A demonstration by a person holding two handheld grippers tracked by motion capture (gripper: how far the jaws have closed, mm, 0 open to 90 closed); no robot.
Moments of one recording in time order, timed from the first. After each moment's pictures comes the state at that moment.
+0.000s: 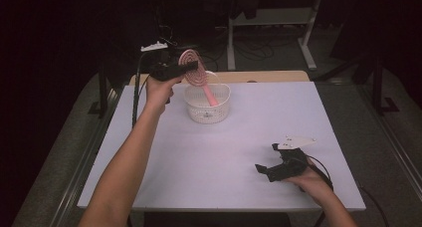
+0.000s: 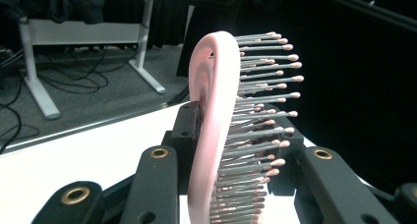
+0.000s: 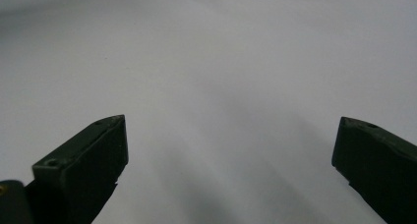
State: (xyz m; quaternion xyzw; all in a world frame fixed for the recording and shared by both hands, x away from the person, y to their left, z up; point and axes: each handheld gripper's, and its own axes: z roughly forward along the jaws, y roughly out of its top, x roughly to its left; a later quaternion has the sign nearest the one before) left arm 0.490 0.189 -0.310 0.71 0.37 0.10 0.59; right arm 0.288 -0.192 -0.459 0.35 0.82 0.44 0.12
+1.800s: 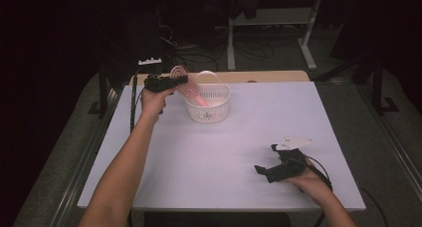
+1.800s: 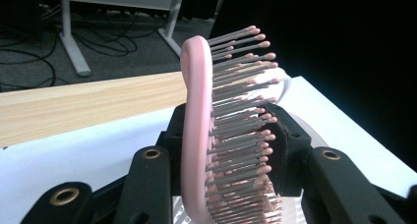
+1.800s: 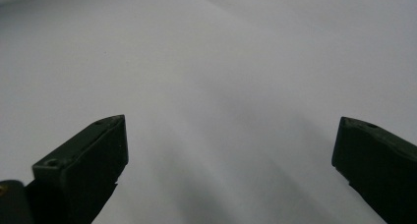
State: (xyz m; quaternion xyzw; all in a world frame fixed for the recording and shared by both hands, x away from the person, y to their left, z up) left arm 0.506 0.225 -0.363 0.71 0.44 0.10 0.54; right arm 0.288 -0.189 -0.461 0.35 0.82 0.44 0.12
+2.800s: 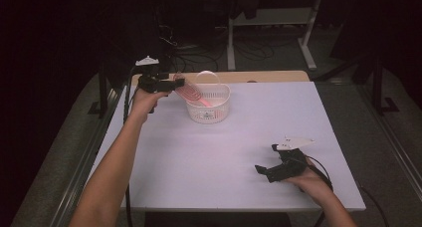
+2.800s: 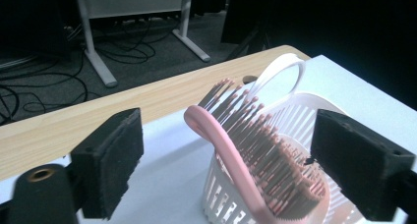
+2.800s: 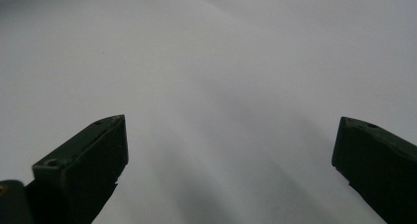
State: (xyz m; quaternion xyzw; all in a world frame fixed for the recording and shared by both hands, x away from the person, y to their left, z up) left arm 0.498 0.240 -0.351 0.75 0.39 0.16 0.51; right arm 0.289 -0.191 -0.462 0.35 0.82 0.44 0.12
